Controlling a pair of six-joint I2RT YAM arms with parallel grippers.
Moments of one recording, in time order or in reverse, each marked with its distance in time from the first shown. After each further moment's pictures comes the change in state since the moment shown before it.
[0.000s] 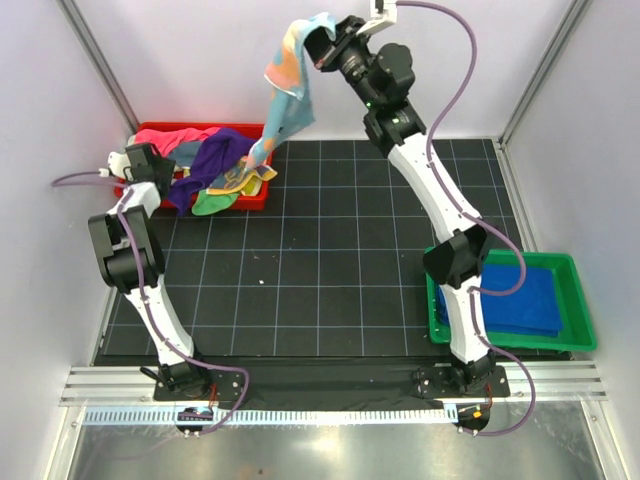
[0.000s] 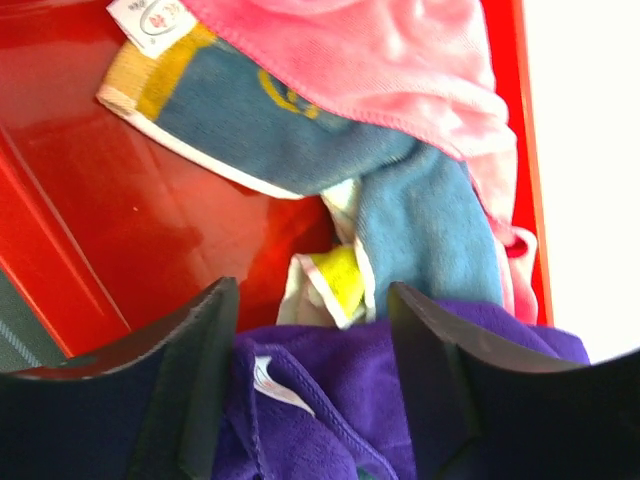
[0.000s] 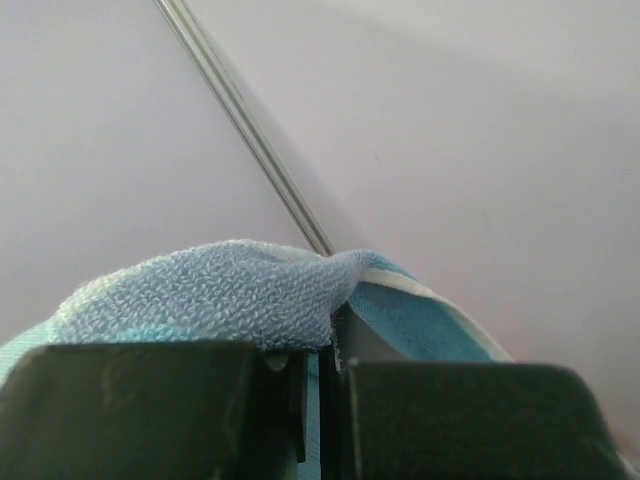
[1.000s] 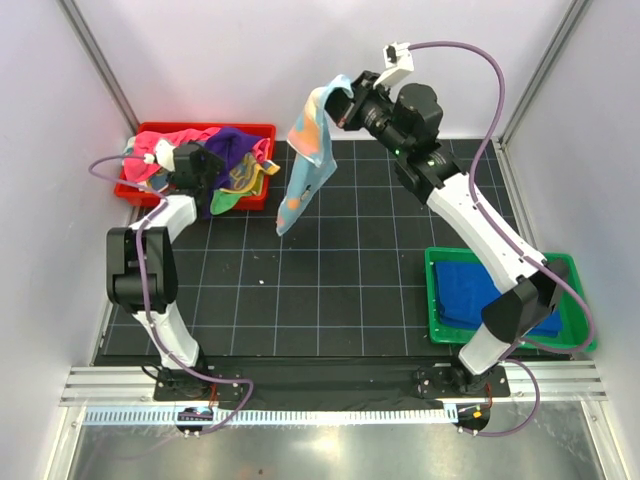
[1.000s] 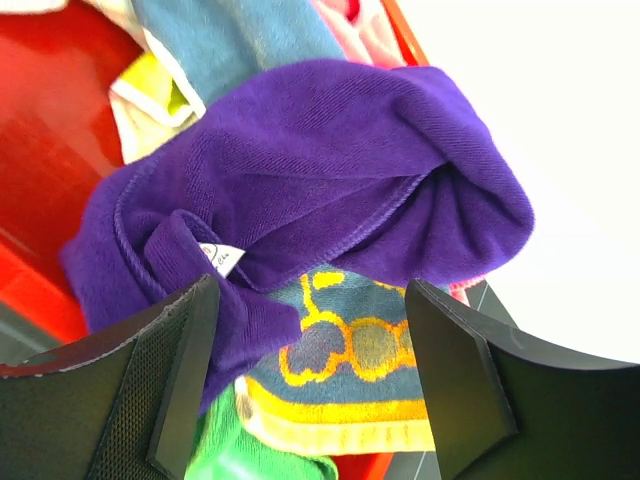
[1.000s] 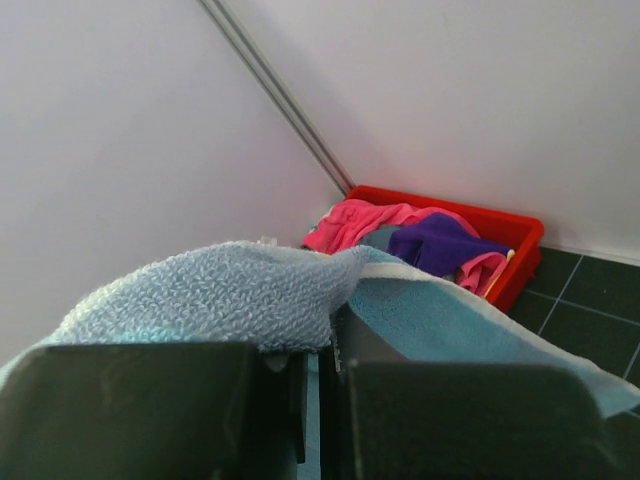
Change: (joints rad) left arm -0.277 -0.240 -0.279 0.203 -0.066 0.132; right arm 0.035 -0.553 -0.741 -0.115 0.016 -0.053
